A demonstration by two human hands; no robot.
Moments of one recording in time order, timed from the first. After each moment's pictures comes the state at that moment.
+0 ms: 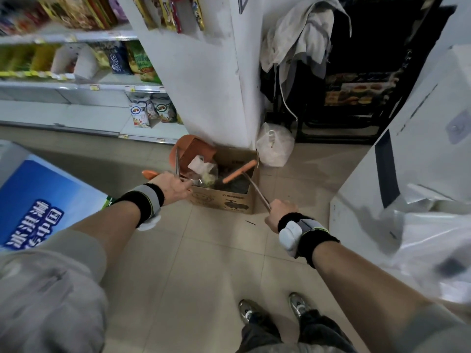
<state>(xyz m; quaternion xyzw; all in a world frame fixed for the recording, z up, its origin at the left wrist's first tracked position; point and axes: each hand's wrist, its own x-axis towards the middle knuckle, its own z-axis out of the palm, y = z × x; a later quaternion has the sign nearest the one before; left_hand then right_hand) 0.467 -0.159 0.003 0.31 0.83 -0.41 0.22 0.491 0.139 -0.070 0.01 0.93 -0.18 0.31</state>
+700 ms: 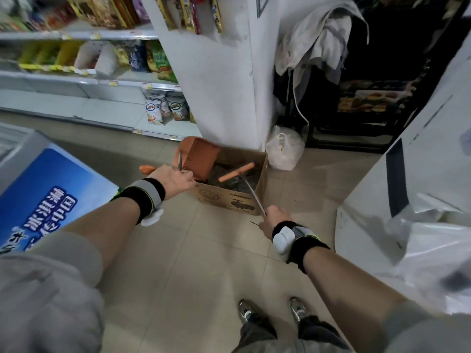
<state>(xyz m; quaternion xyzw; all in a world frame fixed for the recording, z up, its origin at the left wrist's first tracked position) 0.488 -0.166 0.030 0.24 0.87 -0.38 0.21 0.508 0.118 -0.079 0.00 0.92 -0.23 0.32</state>
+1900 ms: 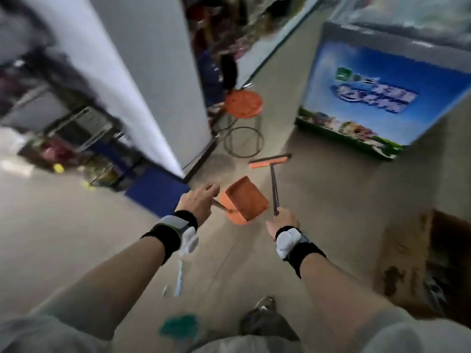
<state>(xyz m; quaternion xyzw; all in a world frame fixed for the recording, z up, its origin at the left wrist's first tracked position) 1.090 0.185 -0.062 -0.79 0.61 0.11 -0.03 0.869 0.101 -0.117 -0.61 0.69 -0.01 0.39</state>
